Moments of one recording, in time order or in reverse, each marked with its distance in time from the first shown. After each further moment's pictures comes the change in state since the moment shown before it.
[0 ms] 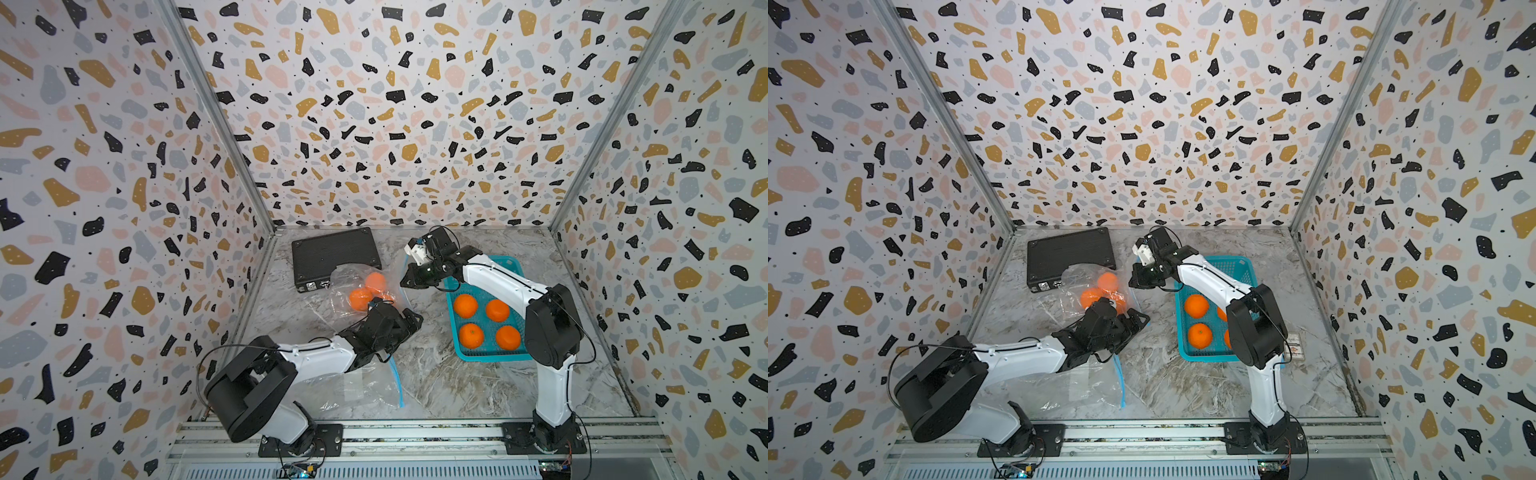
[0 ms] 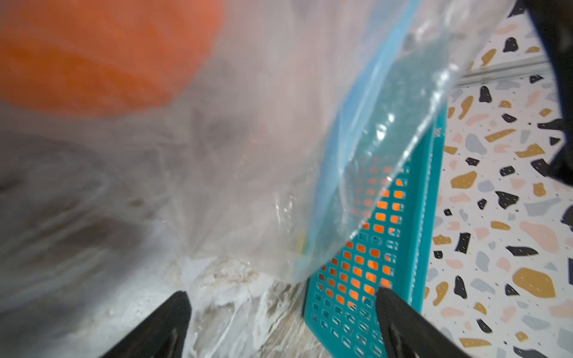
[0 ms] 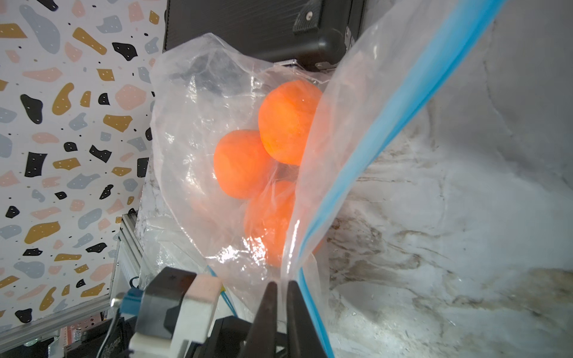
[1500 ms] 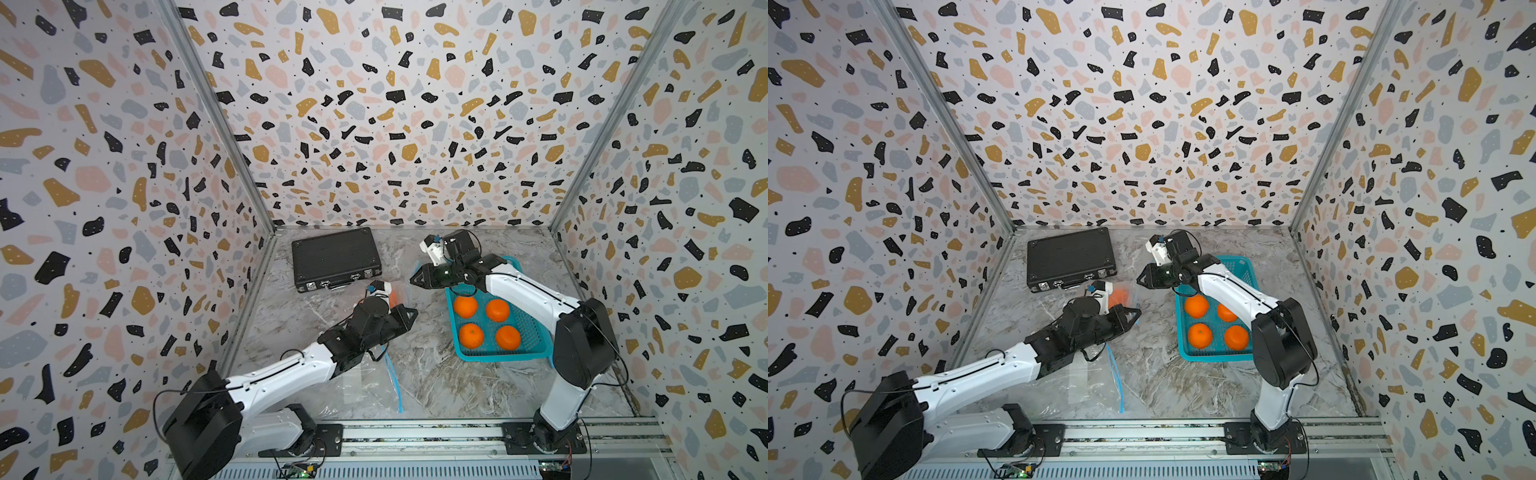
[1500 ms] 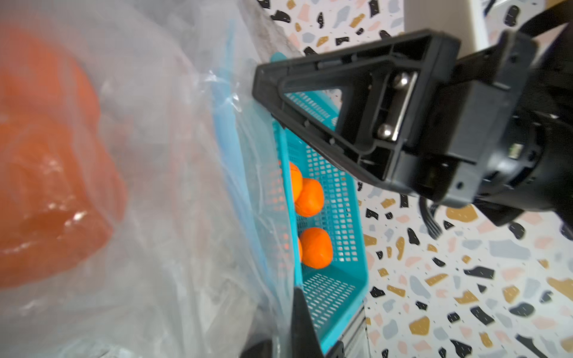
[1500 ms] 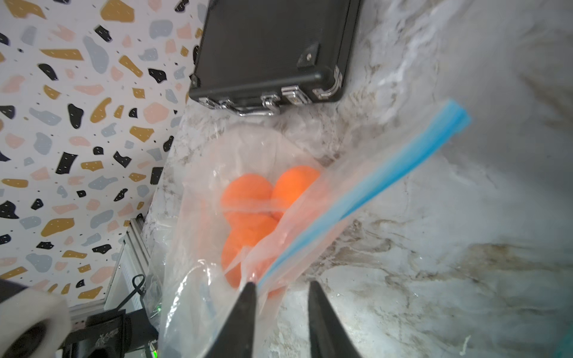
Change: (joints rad) left arm -0.031 -0.304 0.059 -0.136 0.061 0.235; right arm -0.056 -0.244 -0.255 0.179 -0.002 -0.044
